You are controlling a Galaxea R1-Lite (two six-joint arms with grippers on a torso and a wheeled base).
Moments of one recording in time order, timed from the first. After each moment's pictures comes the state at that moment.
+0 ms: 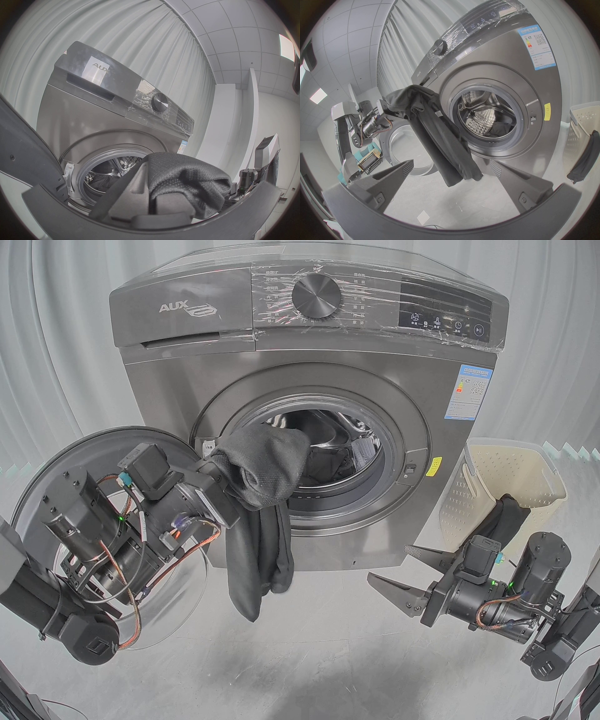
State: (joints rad) left arm -0.56 1.76 -0.56 -1.55 -0.09 -0.22; right arm 0.60 1.83 -0.25 -1.54 0.21 0.23
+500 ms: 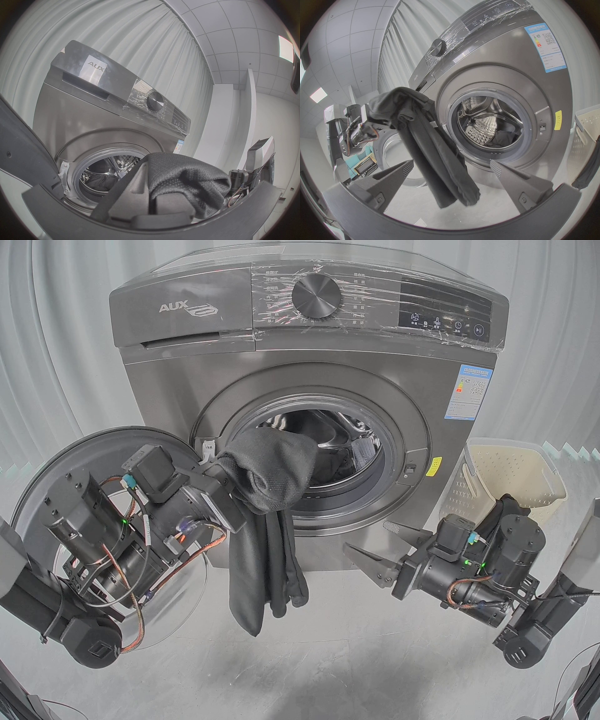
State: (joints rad) left arm -0.58 1.76 -0.56 -1.55 -0.09 -0.22; right arm 0.62 1.93 -0.42 -1.54 0.17 0.23
